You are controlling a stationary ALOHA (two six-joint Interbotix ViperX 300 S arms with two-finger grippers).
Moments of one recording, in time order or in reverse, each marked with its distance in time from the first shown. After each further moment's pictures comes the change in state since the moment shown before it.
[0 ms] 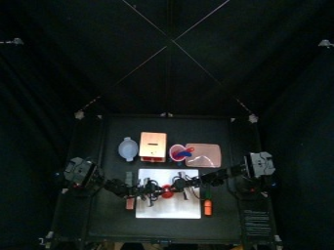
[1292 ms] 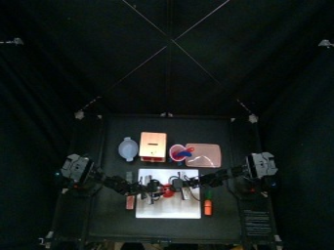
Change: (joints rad) left arm 0.083 -0.107 -0.006 0.023 0.071 0.170; right arm 0.058 -0.054 -0.069 0.066 0.213 0.000
